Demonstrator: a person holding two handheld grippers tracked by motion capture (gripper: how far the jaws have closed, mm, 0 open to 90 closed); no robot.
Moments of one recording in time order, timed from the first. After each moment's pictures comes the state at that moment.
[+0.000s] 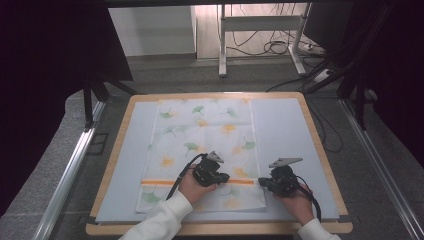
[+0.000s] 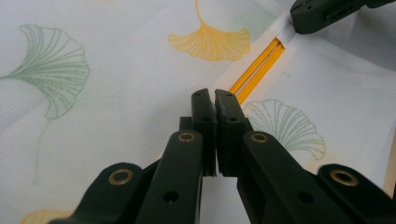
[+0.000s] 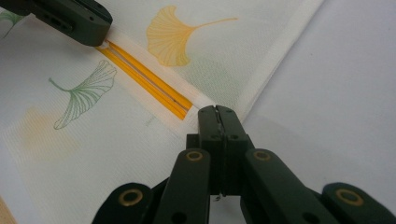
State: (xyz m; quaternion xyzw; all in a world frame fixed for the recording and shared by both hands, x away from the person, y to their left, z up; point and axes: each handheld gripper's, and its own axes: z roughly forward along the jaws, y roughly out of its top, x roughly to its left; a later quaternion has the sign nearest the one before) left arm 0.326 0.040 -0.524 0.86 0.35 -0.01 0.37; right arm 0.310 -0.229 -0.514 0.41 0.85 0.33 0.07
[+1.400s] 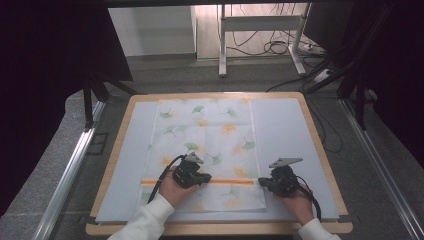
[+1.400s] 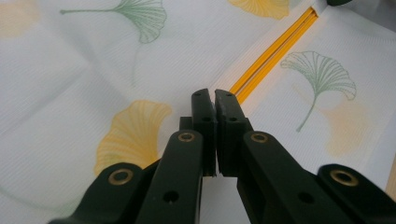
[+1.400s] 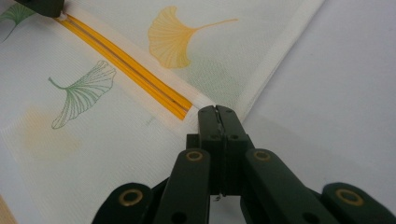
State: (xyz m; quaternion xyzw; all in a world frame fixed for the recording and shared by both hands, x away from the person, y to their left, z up) left arm 0.314 0.096 -0.524 0.85 0.37 0.01 0.36; right arm 0.310 -0.229 -0.515 0.41 0.85 0.33 0.07
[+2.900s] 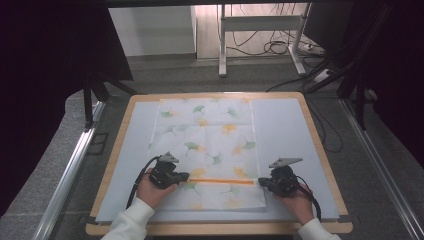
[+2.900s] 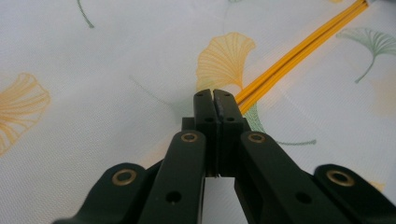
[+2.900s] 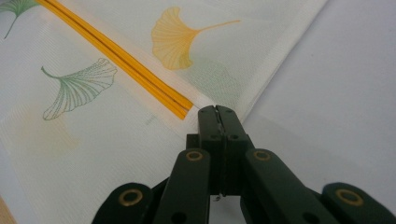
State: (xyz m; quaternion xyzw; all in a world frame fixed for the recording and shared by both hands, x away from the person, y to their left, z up) left arm 0.303 0.155 -0.525 0.83 0.42 0.04 0.35; right arm 0.310 -0.229 -0.515 0.41 0.85 0.33 0.08
